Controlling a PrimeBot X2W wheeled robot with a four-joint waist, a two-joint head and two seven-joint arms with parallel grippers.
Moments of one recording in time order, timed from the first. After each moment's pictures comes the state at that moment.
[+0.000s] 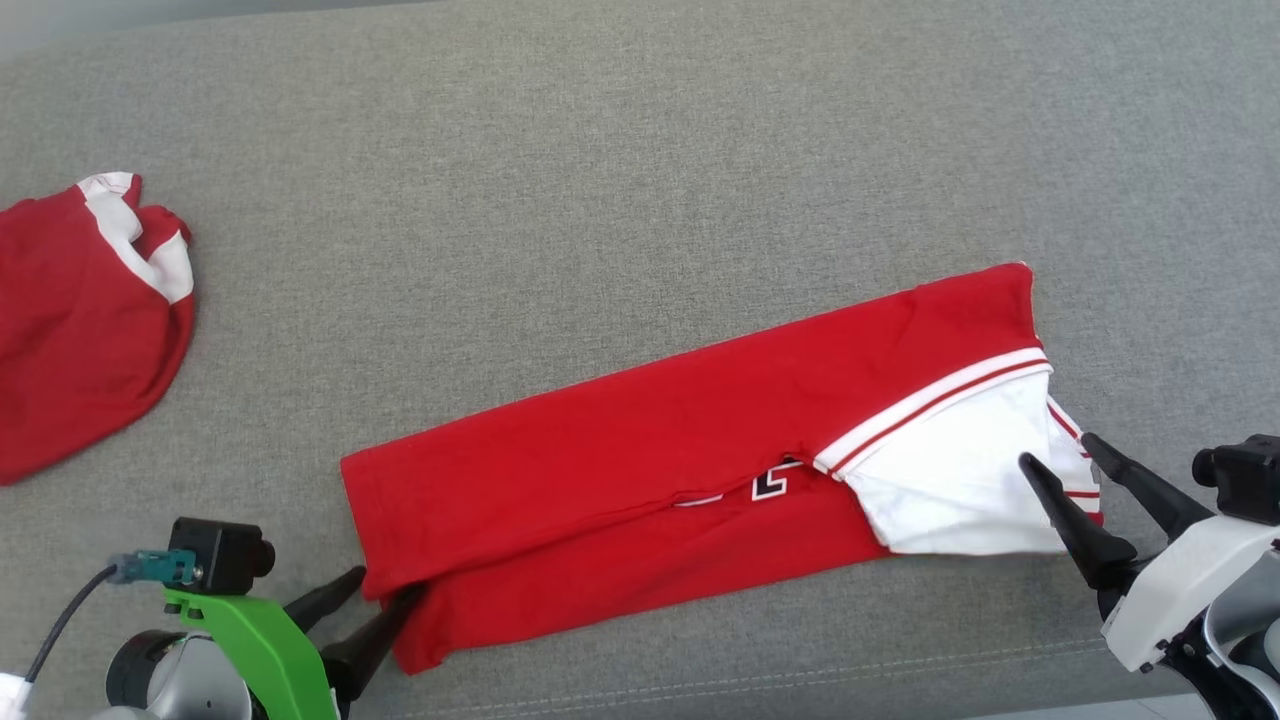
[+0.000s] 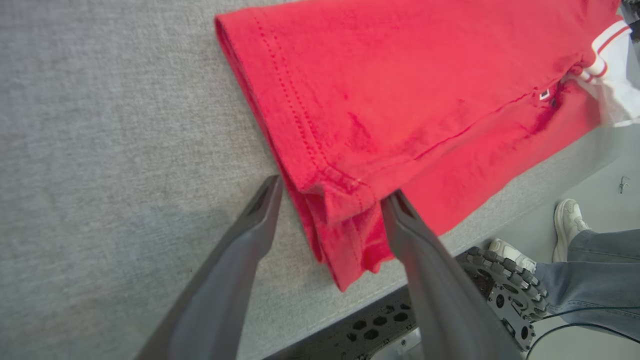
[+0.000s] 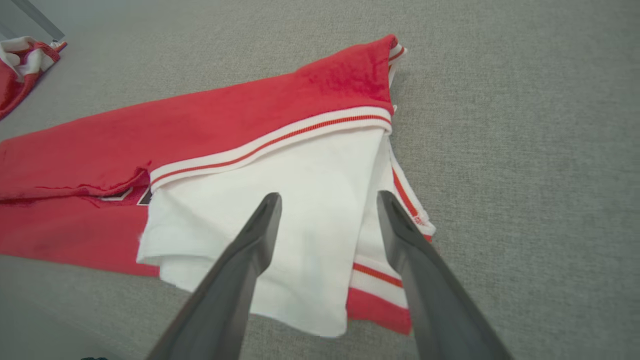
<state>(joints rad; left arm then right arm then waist) -0.01 0.46 -0.38 -0.01 -0.92 -0.12 0.37 0.03 -0.65 0.47 -0.04 0.77 -0.01 -0.05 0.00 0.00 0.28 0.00</state>
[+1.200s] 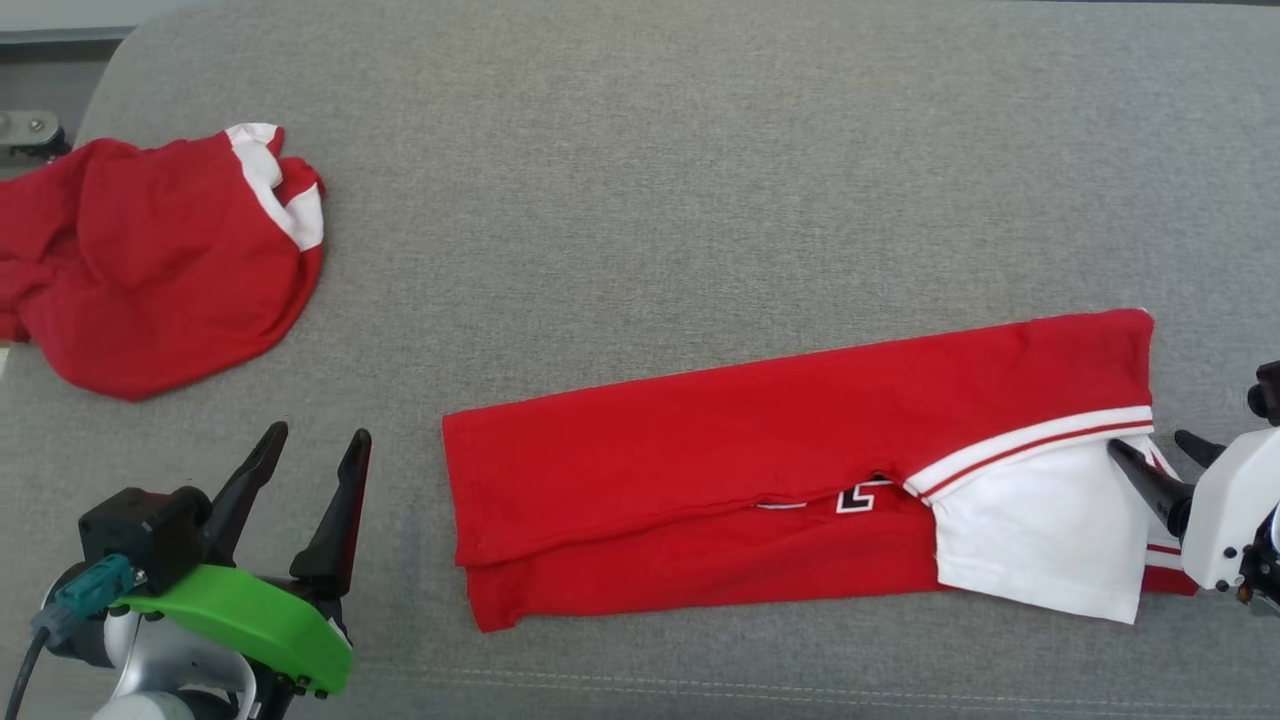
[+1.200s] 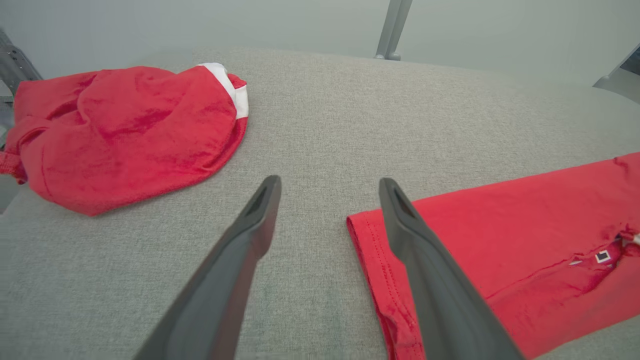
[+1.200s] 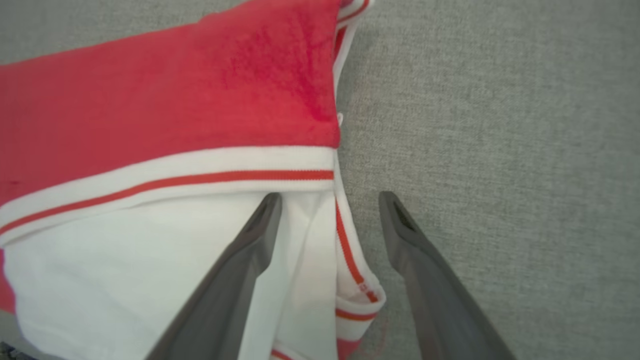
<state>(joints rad) 0.01 0.37 -0.29 -0.21 -0.61 0.09 0.05 -0.14 -0.72 0.46 0.17 0.85 -0.05 0.30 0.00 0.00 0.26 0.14</state>
